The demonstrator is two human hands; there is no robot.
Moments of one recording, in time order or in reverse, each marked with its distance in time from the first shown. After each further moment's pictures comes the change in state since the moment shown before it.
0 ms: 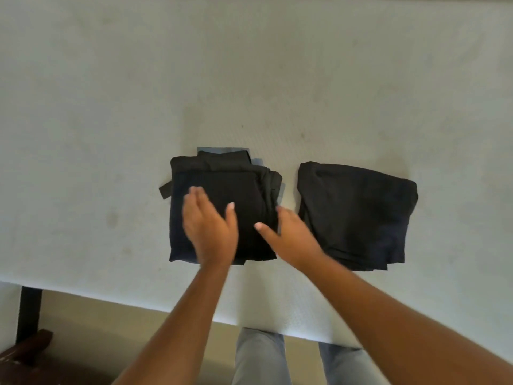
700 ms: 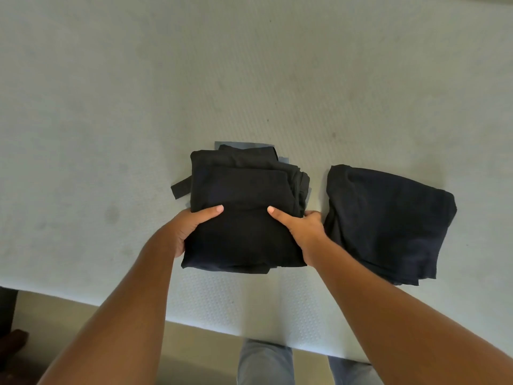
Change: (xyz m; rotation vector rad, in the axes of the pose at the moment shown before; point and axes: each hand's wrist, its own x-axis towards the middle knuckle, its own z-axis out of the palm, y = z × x) left_hand 0.101 -0.124 -0.006 -0.638 -0.882 -0.678; right_hand 0.065 -0.013 0.038 0.640 0.154 0.610
